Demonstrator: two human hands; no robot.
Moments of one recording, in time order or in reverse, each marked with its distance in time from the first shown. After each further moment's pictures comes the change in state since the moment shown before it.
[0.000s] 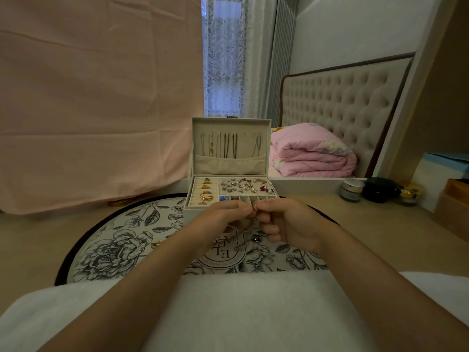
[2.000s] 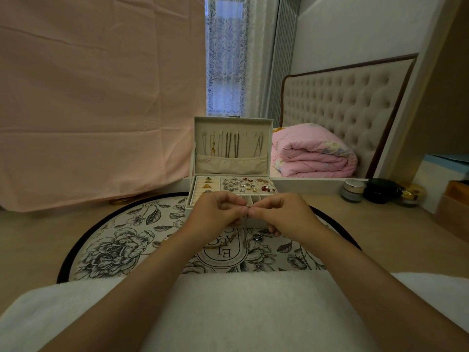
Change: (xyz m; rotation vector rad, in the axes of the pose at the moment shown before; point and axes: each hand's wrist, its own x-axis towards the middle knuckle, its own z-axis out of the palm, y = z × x) left_hand 0.001 0.000 -0.002 0.045 0.292 0.147; right_hand 0.000 0.003 0.012 -0.470 0.433 -0.246
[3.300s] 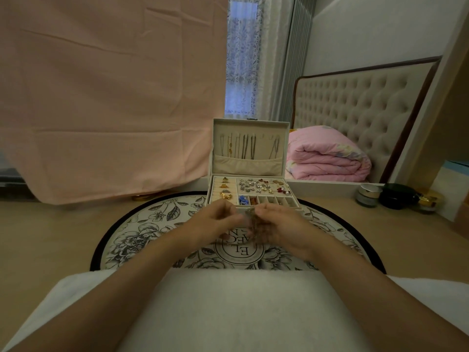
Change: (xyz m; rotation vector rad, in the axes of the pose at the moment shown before) left_hand -0.022 -0.010 -0.051 0.162 -0.236 -0.048; right_hand 0.005 0.002 0.037 0.507 -0.322 0.216
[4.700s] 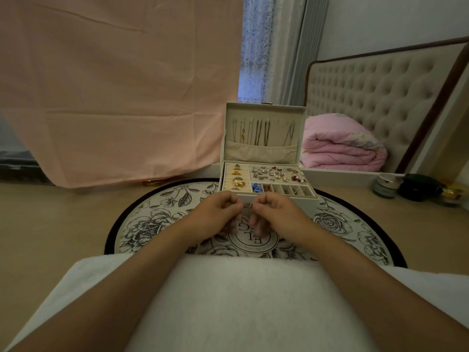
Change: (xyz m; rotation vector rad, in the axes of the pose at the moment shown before) left_hand 0.002 -0.019 -0.006 -0.040 0.073 -0.064; right_hand 0.021 0.016 0.019 -0.389 0.064 -0.136
